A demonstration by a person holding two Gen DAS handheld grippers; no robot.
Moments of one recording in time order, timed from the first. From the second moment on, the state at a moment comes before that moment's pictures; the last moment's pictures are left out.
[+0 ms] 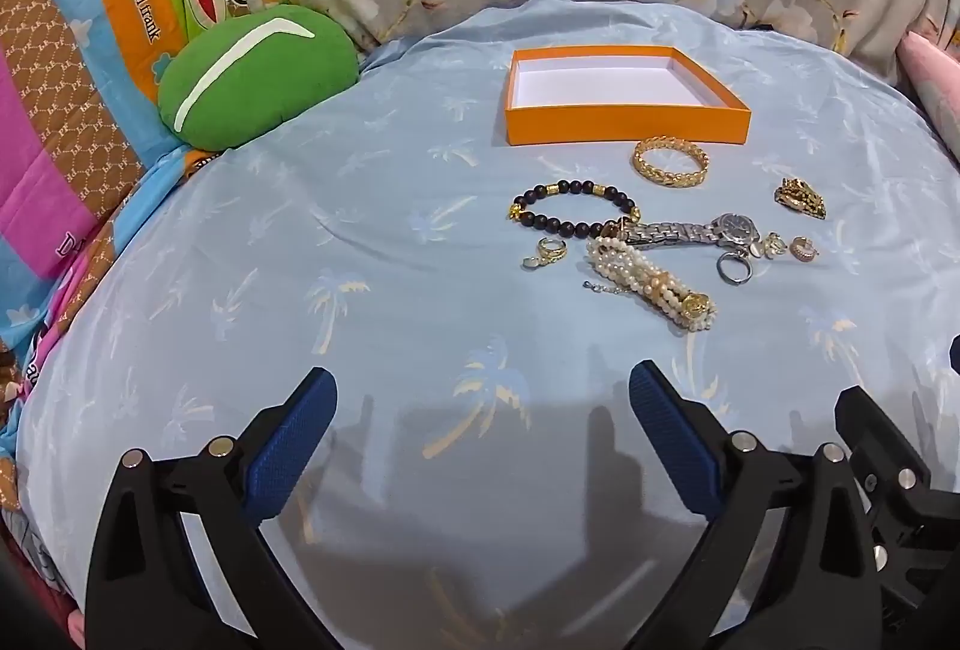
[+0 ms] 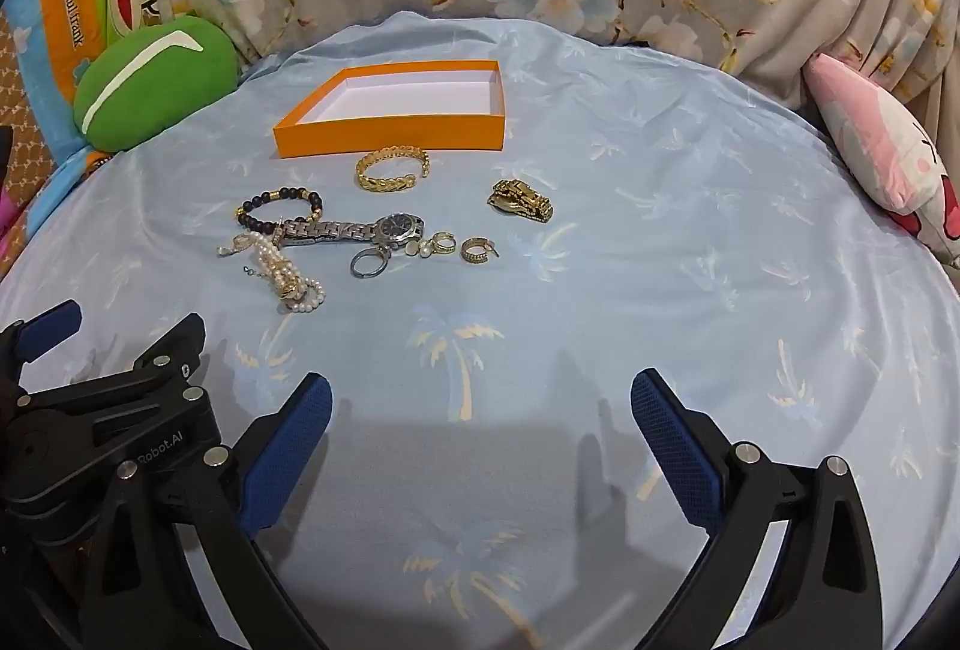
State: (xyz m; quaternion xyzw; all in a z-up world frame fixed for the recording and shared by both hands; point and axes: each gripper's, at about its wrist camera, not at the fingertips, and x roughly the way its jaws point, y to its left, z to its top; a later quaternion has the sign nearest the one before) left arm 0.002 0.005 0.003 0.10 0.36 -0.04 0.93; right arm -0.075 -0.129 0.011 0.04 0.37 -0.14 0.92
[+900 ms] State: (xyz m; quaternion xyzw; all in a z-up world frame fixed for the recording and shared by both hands) left arm -0.001 0.000 0.004 0.10 0.36 -0.04 0.93; right arm -0.076 -0.131 0.012 0.04 0.37 -0.14 0.92
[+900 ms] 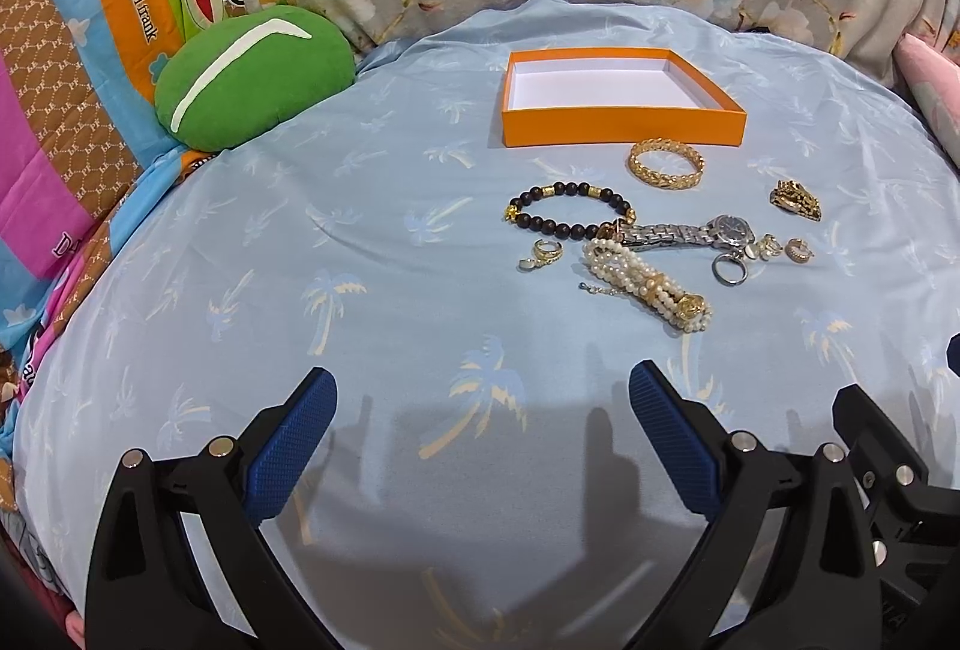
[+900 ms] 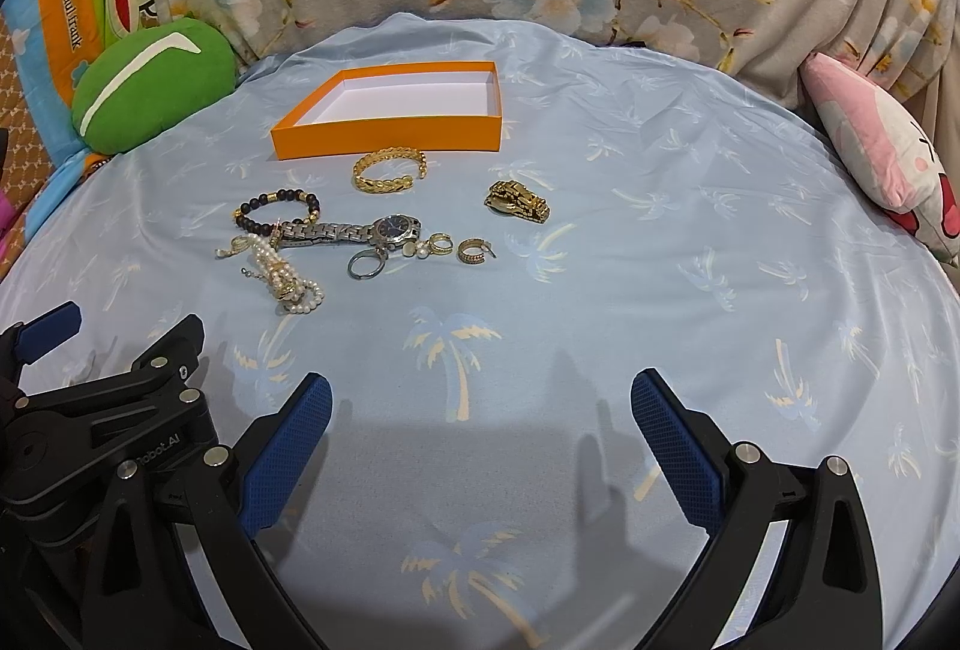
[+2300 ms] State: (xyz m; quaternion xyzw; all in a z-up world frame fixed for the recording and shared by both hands) left arm -0.002 0.001 0.003 0.10 0.36 -0.04 0.93; right arm -0.076 -0.131 0.012 0.04 0.37 -0.14 0.92
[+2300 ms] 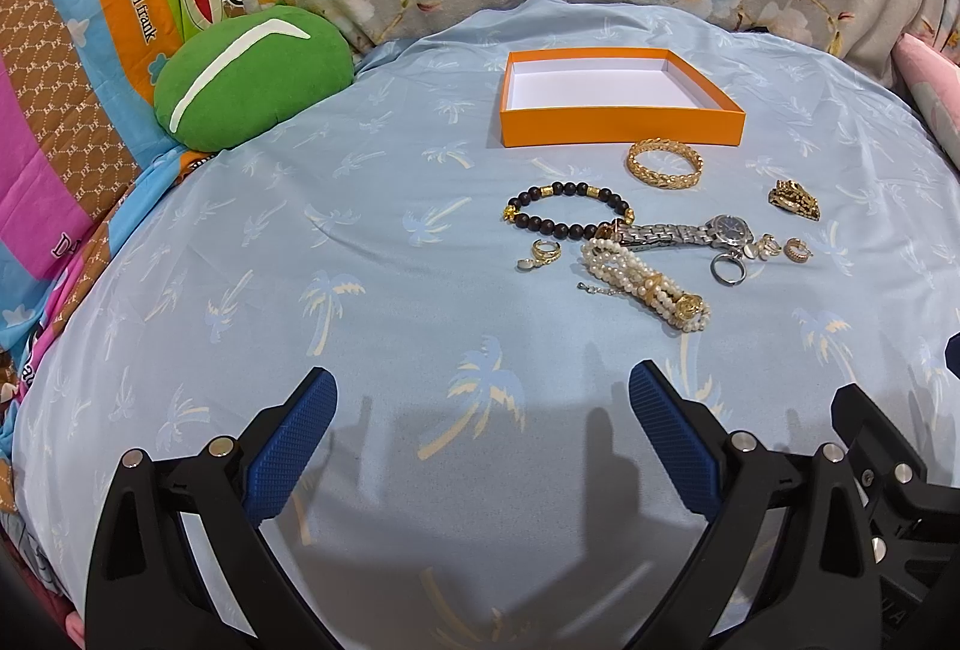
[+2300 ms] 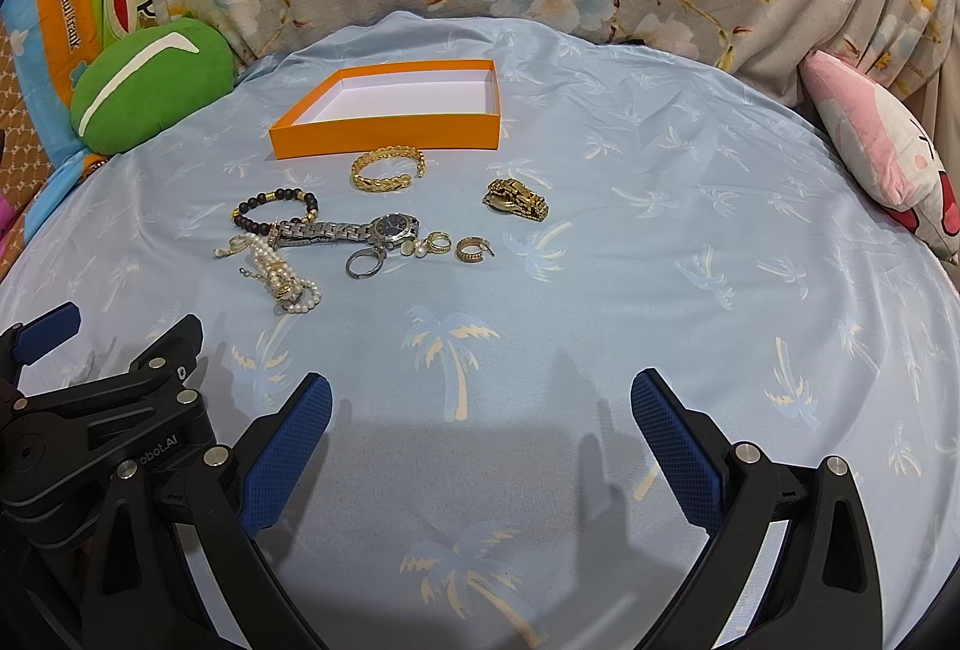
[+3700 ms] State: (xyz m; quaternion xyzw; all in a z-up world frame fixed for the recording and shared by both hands) left arm 0.057 0.024 -0.002 0.00 0.39 -0.12 0.91; right arm 0.055 -0.220 0.005 0.05 0.40 -0.04 0.91
